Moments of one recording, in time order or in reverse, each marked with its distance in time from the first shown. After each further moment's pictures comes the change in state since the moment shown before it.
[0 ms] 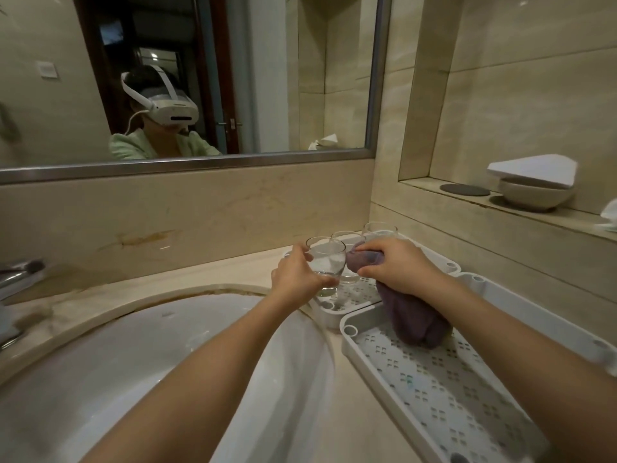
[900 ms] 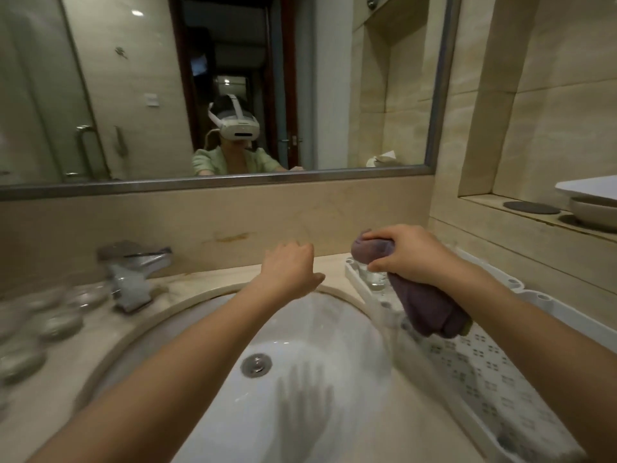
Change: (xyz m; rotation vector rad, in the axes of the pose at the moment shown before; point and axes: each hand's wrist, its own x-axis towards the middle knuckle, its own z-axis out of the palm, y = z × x) left_hand -0.070 0.009 -0.128 0.797 -0.011 0.037; right_hand -0.026 -0.095 -0.023 0.012 -0.063 -0.219
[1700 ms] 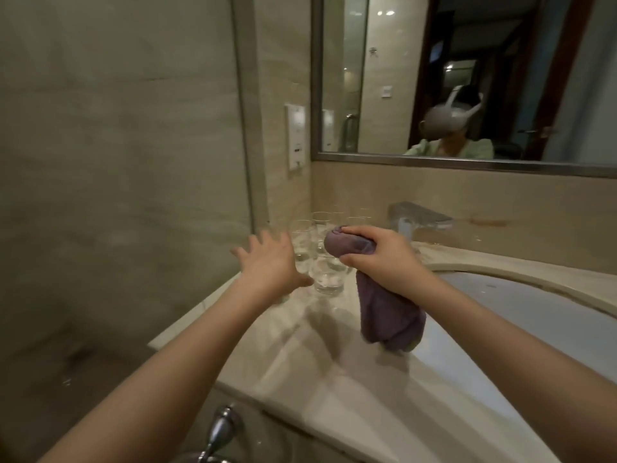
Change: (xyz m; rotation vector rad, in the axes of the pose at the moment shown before) left_hand -0.315 -0.257 -0.081 0.143 -0.015 -0.882; right_hand -0.081 -0.349 0.162 0.597 -0.236 -0.580
